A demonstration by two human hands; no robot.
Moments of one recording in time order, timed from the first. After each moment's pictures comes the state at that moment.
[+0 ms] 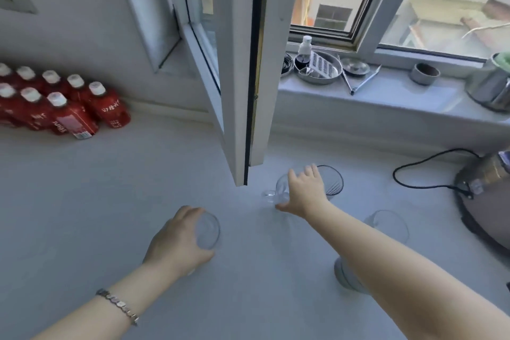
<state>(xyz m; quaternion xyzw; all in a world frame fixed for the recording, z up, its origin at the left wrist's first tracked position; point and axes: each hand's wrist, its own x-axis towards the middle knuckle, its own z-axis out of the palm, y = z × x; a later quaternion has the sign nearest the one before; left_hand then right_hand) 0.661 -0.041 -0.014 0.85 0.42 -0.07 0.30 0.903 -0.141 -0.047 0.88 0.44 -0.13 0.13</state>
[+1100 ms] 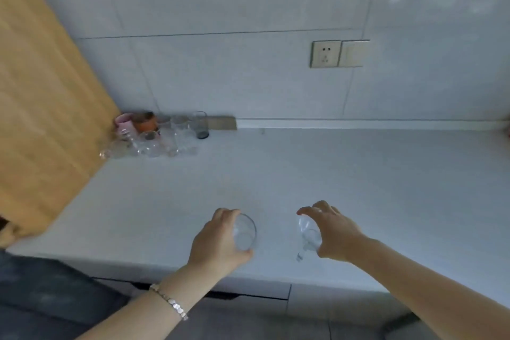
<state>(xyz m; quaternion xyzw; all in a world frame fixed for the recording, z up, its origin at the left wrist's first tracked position) 0.052 -0.396 0.050 0.41 0.88 0.18 0.16 0.205 -0.223 0.046 0.31 0.92 -0.19 0.11</state>
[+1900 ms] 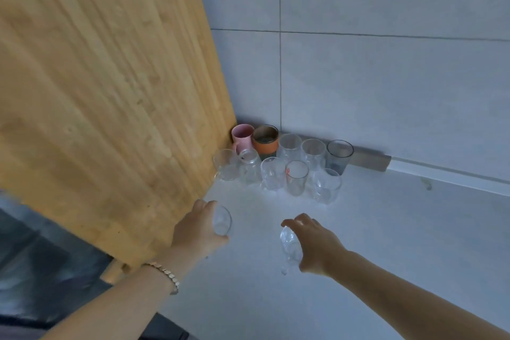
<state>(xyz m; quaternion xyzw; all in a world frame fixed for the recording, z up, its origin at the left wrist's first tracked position) -0.391 -0.505 0.028 0.19 0.97 0.09 0.16 -0.260 -0.312 0.003 0.13 0.95 -0.21 0.17</state>
